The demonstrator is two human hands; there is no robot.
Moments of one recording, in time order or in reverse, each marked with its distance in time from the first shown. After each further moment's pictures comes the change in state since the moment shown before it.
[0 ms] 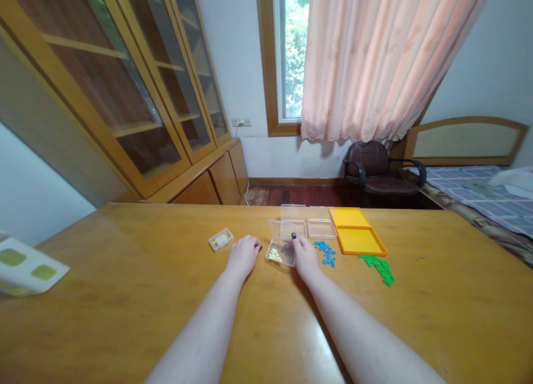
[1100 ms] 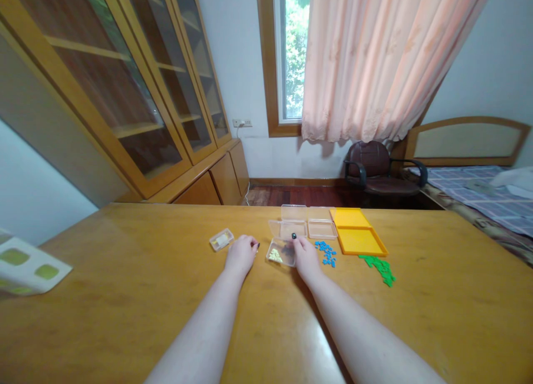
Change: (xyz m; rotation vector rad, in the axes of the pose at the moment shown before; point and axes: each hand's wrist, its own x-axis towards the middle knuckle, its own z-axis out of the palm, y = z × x) left_hand 0.003 -0.003 -0.001 -0.040 0.030 -0.124; right_hand 0.002 0.007 0.002 0.009 -0.006 0.001
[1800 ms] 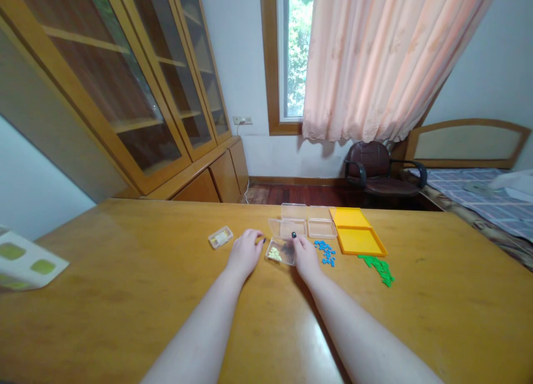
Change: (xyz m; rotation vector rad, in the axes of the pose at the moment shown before) left_hand -0.013 0.016 -0.013 -0.151 0.124 0.204; right_hand -0.002 -0.006 -0.002 -0.023 0.002 -0.001
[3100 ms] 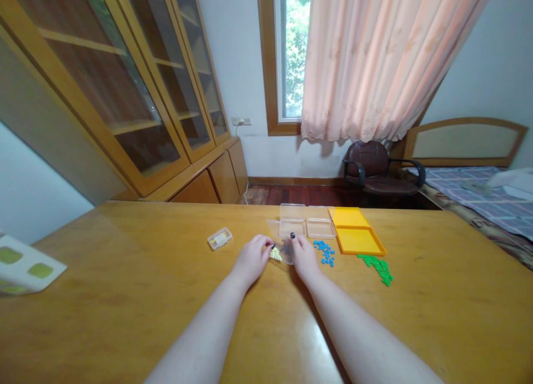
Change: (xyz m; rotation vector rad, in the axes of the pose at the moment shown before) left_hand -0.007 0.020 0.001 -0.156 -0.118 0.091; right_hand 0.000 0.000 0.001 0.004 0.013 -0.004
